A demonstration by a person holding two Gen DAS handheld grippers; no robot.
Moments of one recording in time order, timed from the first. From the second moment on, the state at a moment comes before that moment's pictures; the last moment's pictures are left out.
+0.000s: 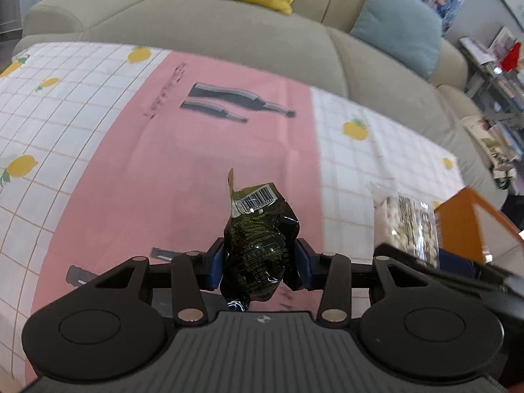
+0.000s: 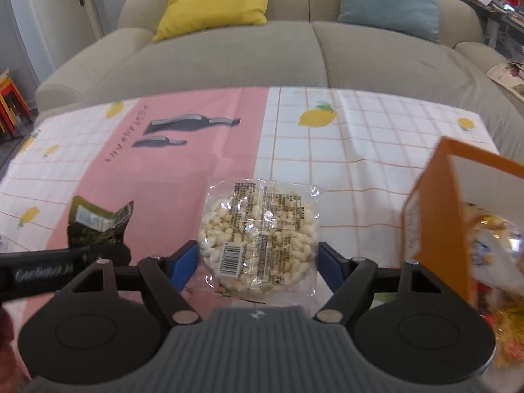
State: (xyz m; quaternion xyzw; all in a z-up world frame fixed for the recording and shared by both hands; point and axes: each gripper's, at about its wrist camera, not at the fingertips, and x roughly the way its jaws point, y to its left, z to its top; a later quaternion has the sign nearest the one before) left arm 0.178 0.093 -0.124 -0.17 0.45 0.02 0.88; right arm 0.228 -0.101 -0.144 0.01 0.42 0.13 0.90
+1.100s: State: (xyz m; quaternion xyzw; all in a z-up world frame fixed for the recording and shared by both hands) left arm 0.204 -0.155 -0.057 -0.07 0.48 -0.27 0.83; right arm 0.158 -0.327 -0.090 0.01 0.46 0.03 0.89
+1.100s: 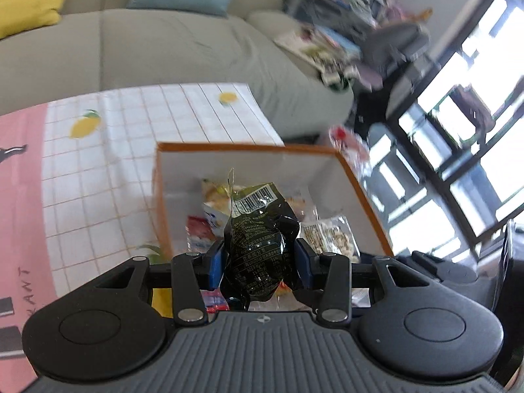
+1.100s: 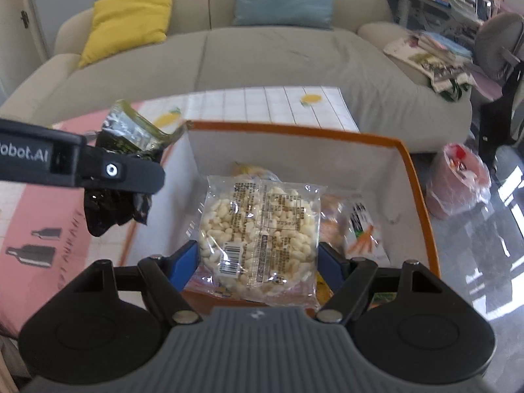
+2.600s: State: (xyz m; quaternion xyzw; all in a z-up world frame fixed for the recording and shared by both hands) left arm 0.217 -0.184 -0.048 0.04 0.49 -0.26 0.83; right arm 0.182 -0.337 -0.103 -0.09 0.53 -0.04 0.84
